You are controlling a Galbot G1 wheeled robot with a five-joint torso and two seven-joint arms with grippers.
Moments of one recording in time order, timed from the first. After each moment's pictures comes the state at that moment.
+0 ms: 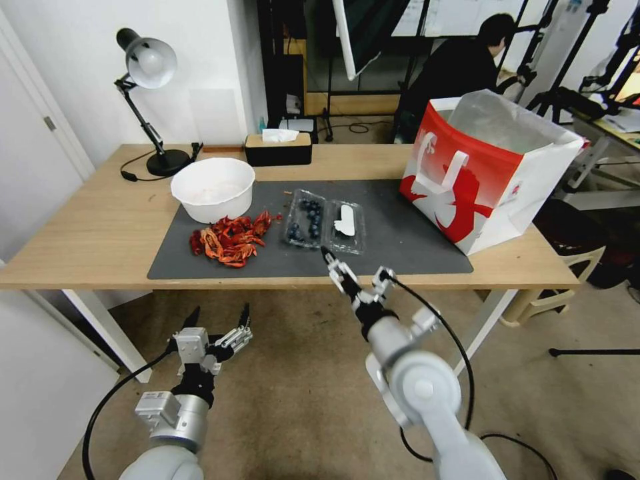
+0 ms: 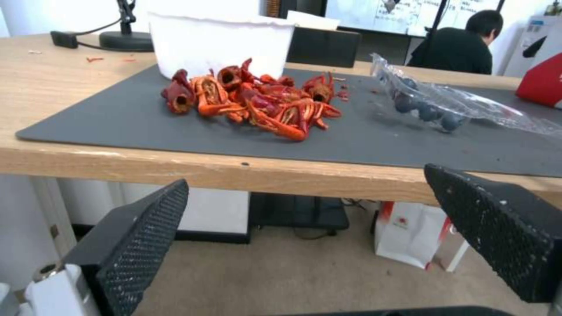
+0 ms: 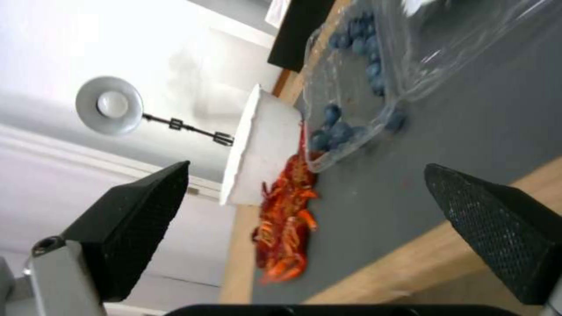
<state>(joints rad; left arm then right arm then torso) 1.74 -1.41 -0.51 -2.17 -0.29 -0.02 -0.06 -1.21 1.45 0.17 2.04 1.32 -0.21 0.35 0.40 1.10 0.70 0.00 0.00</state>
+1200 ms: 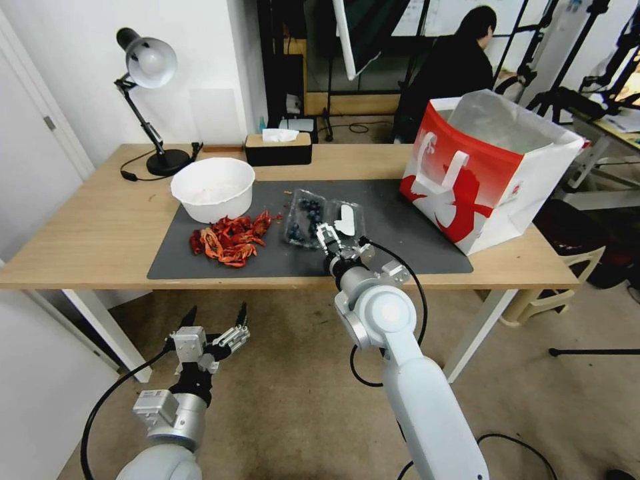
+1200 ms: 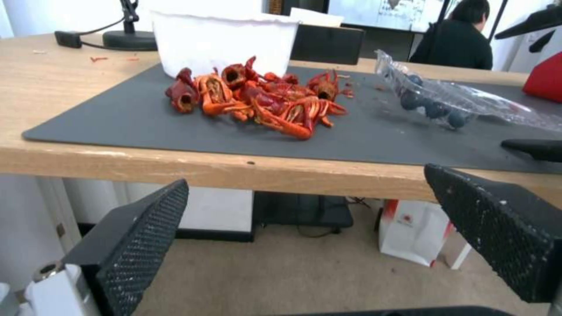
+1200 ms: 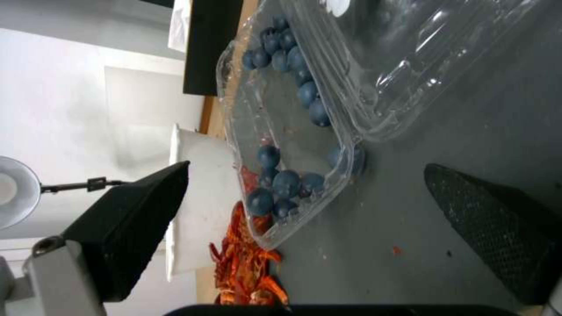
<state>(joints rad) 1.73 -1.41 -0.51 -2.17 -0.29 -0.01 -0.07 -0.96 1.59 0.15 1.84 1.40 -0.13 0.70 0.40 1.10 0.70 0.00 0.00</state>
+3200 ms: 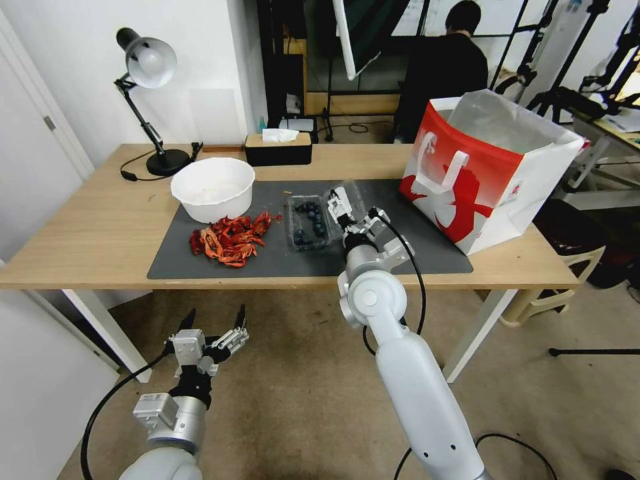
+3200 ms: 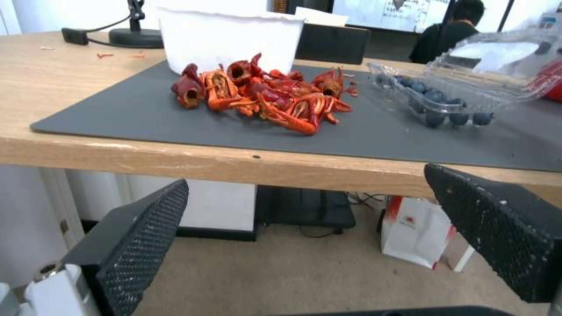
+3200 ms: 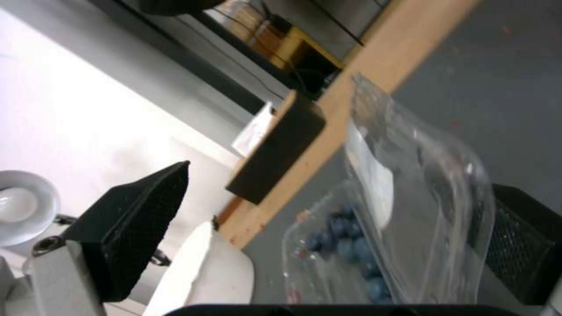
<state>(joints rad) 1.74 -1.41 -0.51 -2.16 -0.29 -0.03 -0.07 -0.88 1.56 0.15 1.75 0.96 -0.02 0.45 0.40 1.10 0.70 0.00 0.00</state>
